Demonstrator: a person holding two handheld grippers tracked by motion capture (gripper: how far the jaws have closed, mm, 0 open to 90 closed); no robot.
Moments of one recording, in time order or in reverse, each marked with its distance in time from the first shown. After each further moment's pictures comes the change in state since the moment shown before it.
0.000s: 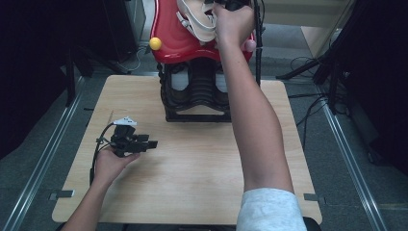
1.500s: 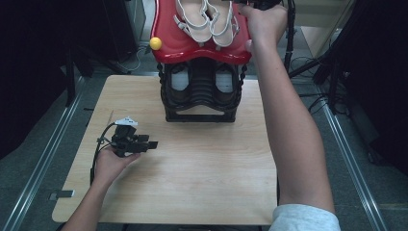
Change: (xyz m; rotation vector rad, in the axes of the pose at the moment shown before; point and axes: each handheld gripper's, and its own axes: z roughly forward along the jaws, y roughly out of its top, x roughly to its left) left arm -0.001 0.000 0.002 0.023 0.006 0.014; right arm -0.036 0.003 -0.058 -0.038 0.089 -0.162
